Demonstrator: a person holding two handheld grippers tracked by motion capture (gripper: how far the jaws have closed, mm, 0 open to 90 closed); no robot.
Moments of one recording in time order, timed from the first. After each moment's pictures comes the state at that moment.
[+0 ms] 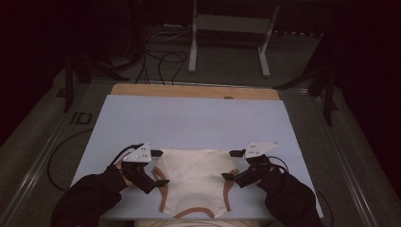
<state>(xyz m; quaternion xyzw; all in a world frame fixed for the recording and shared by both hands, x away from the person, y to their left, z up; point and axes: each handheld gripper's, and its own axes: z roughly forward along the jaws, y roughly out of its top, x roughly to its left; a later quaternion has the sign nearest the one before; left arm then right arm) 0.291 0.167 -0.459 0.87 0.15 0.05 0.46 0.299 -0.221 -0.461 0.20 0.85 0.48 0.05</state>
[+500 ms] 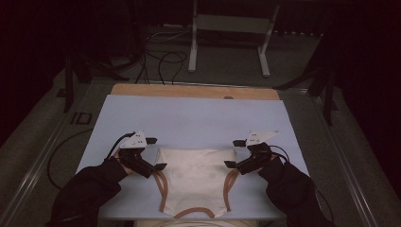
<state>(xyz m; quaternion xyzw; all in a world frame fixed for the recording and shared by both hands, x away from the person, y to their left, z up) 0.324 0.183 -0.461 0.85 0.21 0.09 0.47 0.331 -0.230 -0.456 0.21 0.86 0.46 0.07</state>
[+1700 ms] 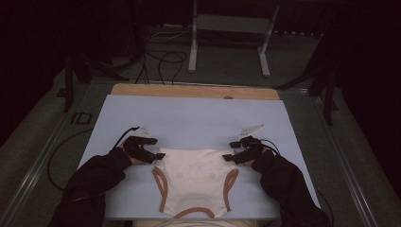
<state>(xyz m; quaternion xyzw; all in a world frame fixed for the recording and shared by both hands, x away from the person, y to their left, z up) 0.379 0.188 -0.513 0.89 0.26 0.05 0.38 0.381 -0.229 -0.510 0.27 0.88 0.39 0.03</state>
